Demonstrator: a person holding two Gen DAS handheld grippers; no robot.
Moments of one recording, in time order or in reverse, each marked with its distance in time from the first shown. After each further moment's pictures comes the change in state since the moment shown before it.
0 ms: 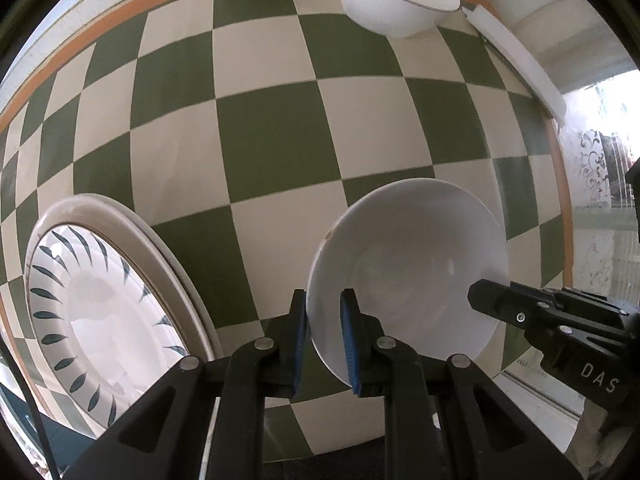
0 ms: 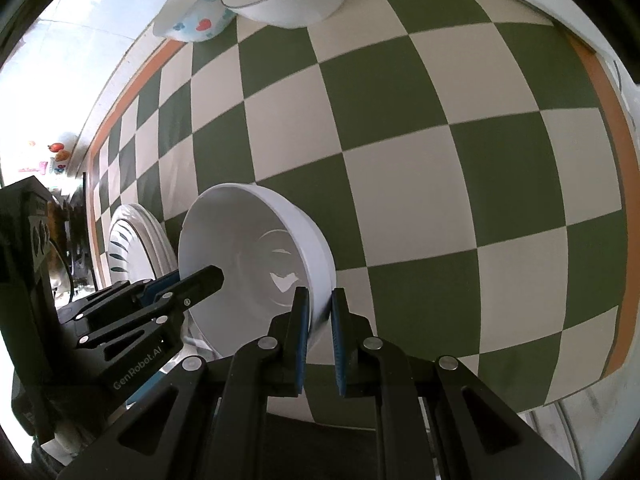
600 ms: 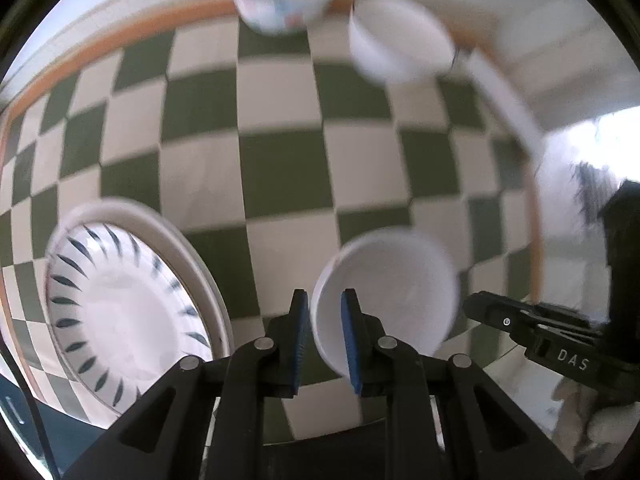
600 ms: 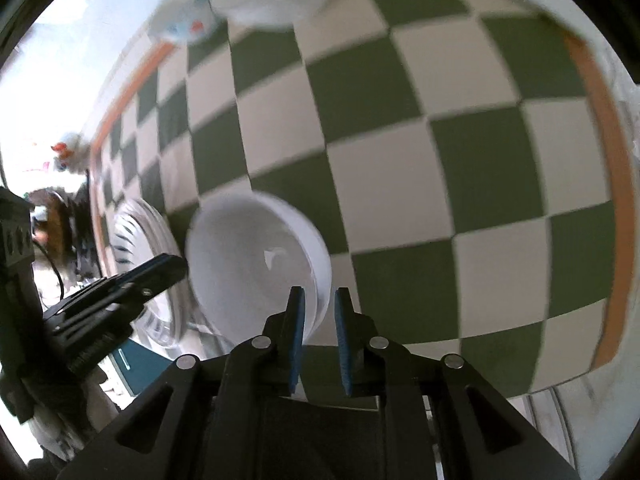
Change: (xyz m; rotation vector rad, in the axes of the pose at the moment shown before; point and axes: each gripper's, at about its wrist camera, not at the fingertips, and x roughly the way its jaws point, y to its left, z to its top) left arm -0.060 0.020 0.010 -0.094 -0.085 -0.074; right arm -0.030 -0.011 0.011 0.012 0.016 0.028
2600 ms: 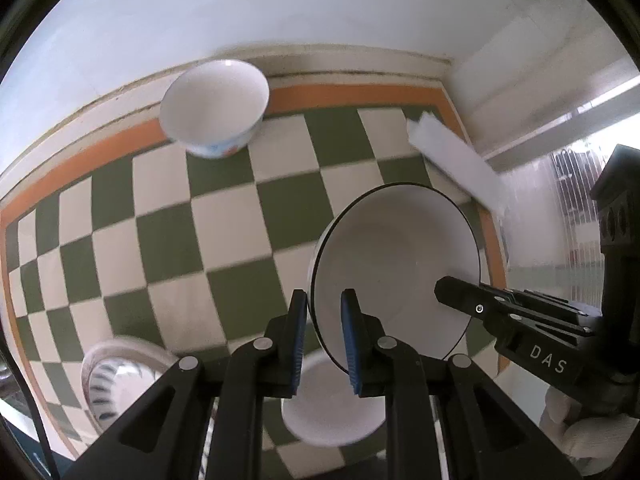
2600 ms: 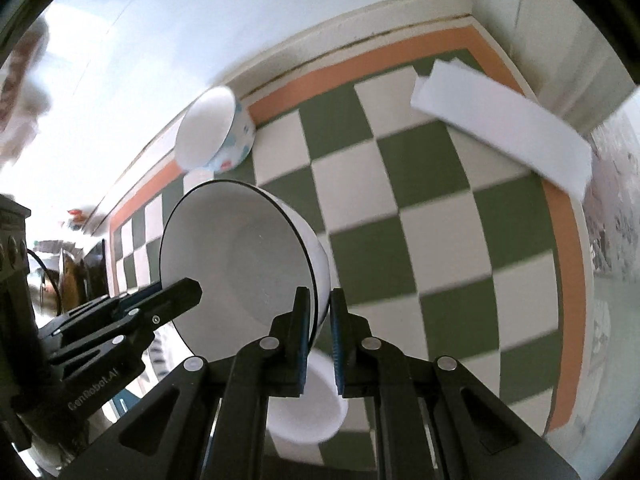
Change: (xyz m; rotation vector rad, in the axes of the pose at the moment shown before) left arm -0.039 -0.039 0.074 0.158 -0.068 -0.002; right arm -0.052 0.034 0.072 -0.015 -0.195 -0.018
